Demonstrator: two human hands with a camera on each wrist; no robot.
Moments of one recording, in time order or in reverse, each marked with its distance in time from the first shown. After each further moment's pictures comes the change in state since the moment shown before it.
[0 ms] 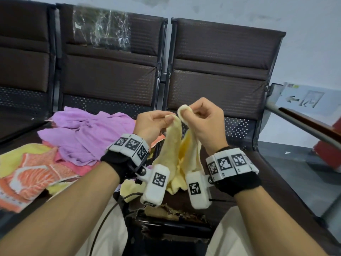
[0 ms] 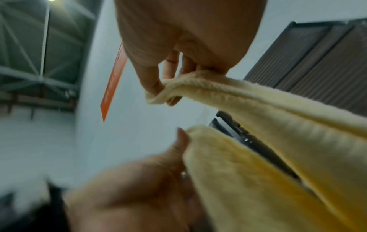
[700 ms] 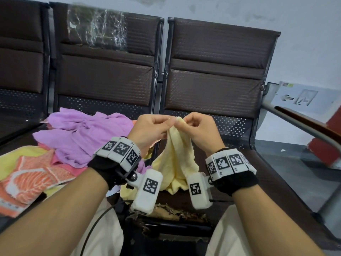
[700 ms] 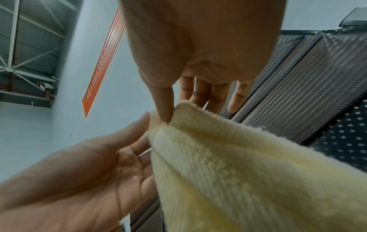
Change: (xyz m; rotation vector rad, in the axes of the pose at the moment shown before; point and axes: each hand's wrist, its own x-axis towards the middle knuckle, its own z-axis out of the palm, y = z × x) left_hand -0.011 0.007 -0.008 -0.033 -0.230 -0.031; right_hand -0.007 0.009 -0.002 -0.221 -0.170 0.232
